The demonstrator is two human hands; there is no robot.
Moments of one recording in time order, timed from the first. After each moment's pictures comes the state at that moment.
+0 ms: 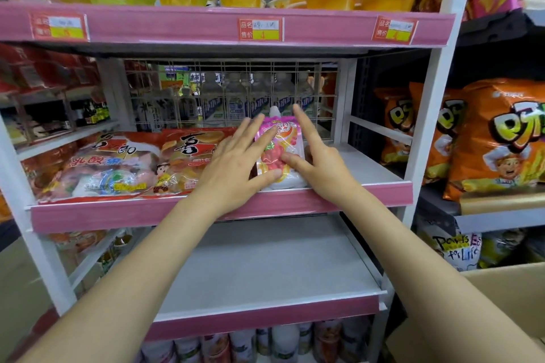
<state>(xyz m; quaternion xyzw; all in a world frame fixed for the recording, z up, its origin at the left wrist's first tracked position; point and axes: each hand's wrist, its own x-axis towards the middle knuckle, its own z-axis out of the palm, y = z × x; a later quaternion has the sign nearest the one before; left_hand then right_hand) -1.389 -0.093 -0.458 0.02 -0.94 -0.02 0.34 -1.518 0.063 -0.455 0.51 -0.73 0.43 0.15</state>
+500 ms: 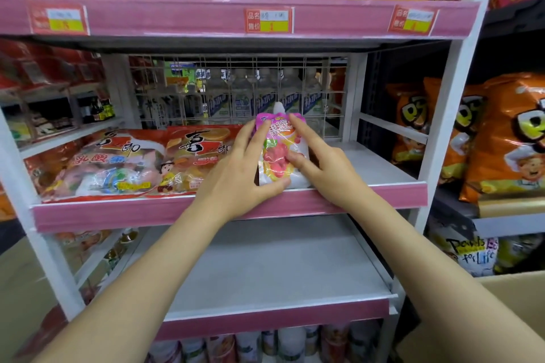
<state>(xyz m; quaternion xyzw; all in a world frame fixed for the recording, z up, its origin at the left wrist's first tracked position) -1.386 -0.091 -0.472 0.07 -0.92 -0.08 0.37 -1.520 0.060 -0.462 0.53 -0.72 0.42 0.14</state>
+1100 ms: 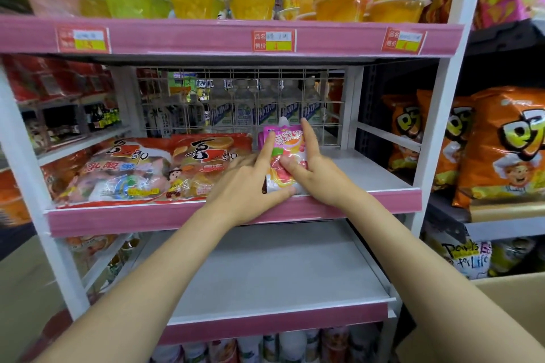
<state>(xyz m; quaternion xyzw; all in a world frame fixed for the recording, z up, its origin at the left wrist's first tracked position) -1.387 -0.086 -0.466 0.10 -0.95 -0.05 0.28 -1.502 0.053 -0.447 0.48 -0.77 0.42 0.04</state>
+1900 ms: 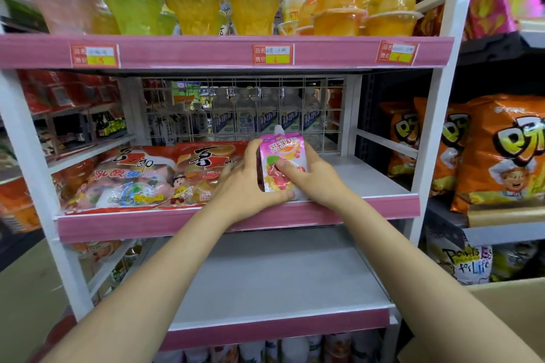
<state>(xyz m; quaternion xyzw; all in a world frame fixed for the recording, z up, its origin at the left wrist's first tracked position) -1.388 -0.087 -0.456 0.13 -0.93 -0.17 0.31 -1.503 0.043 -0.449 0.44 -0.74 0.51 -0.01</state>
